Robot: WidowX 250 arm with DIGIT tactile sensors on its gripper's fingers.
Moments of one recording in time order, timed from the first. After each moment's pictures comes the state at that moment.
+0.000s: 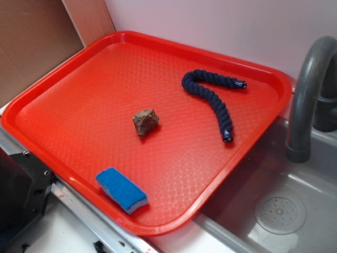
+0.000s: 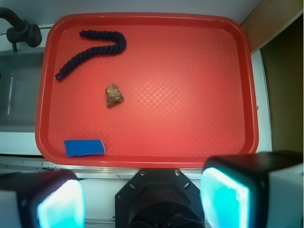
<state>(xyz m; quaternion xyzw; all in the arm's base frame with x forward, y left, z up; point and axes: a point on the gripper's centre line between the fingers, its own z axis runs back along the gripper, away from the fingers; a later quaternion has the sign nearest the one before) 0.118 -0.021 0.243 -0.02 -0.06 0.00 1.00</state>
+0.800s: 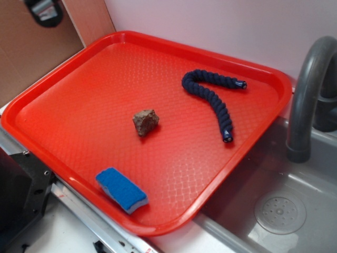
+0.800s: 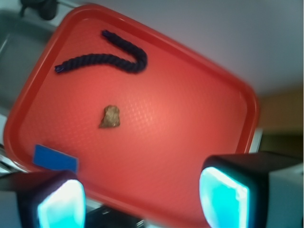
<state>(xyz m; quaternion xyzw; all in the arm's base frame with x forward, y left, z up) 0.195 -0.050 0.218 0.08 -0.03 -0.26 0.96</state>
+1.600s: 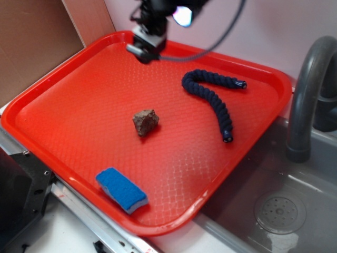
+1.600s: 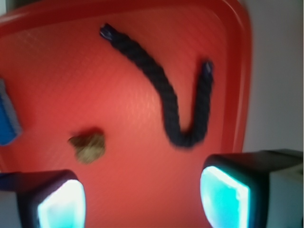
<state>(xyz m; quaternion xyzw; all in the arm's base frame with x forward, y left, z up) 0.276 -0.129 0.121 0.13 0.13 -0.70 0.69</state>
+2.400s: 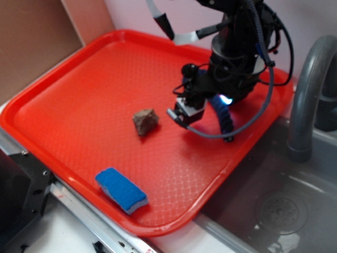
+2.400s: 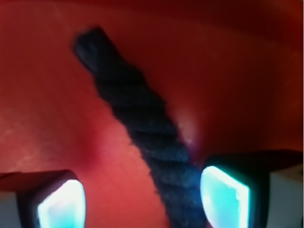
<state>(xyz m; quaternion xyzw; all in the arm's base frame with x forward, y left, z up) 0.292 -0.134 0.022 0.06 0.14 -0.76 0.63</state>
